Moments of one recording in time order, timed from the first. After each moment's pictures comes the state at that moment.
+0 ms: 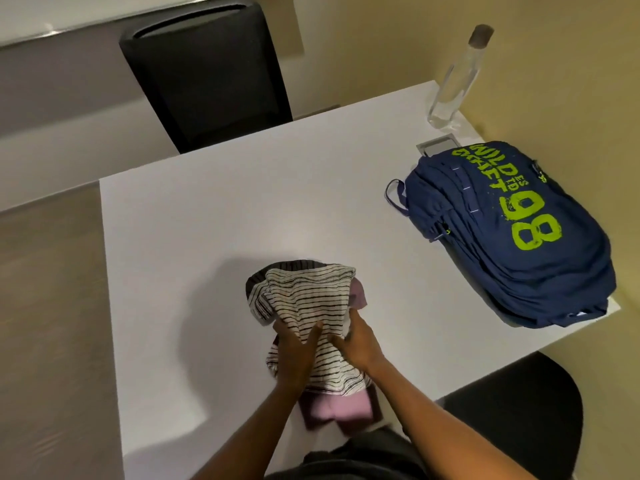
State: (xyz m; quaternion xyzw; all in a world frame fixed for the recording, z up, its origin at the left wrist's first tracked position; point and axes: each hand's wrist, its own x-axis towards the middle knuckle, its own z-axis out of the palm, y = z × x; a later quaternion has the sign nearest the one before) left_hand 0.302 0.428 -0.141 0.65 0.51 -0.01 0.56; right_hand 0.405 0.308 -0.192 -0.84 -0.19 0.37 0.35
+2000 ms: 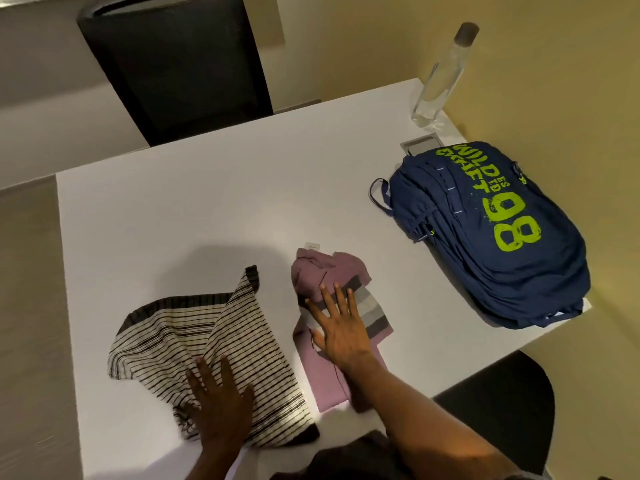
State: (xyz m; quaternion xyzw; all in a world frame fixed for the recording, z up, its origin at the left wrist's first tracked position) left_hand 0.178 0.468 -0.229 0.85 0.47 -0.21 0.15; right_hand 0.429 0.322 -0.218 -0.88 -0.45 0.15 -0.02
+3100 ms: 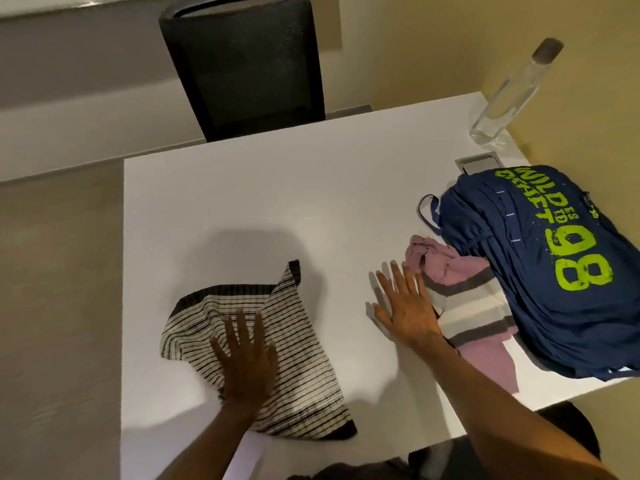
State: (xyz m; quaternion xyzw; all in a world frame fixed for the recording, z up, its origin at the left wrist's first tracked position) left_hand 0.227 0.516 -0.202 0.91 0.39 -0.05 0.09; right_hand 0.529 0.316 -0.183 -0.89 -0.45 0.10 -0.04
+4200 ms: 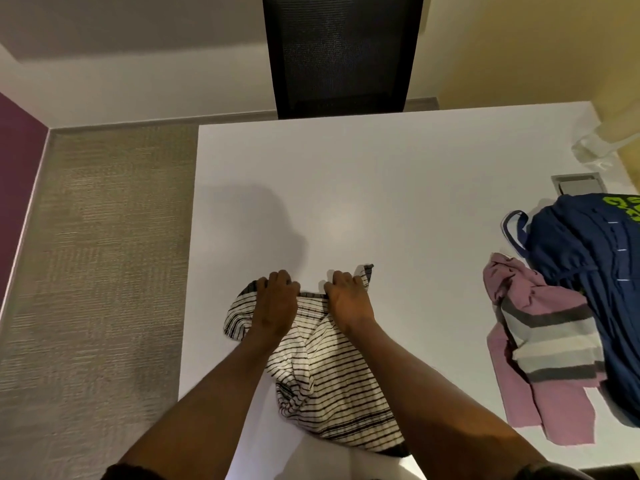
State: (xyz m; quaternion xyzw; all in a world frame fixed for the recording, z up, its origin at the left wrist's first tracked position) left_hand 0.237 0.666 -0.205 0.93 0.34 -0.08 0.13; right_hand 0.380 0.553 -0.197 -0.82 -0.54 0.19 0.01
